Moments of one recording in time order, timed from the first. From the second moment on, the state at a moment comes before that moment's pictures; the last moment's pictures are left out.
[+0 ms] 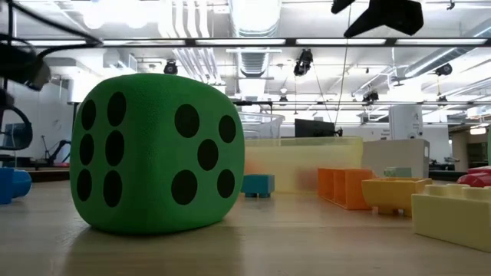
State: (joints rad) left arm -0.69 1.23 0.66 -0.95 -0.01 -1.18; right arm 0.40 1.23 1.10 -0.72 0.56 1.07
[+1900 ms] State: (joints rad) left arm -0.09 1.24 0.84 -0.53 -0.04 -0.84; right arm 0.39 1.23 1.13 -0.72 0.60 1.06
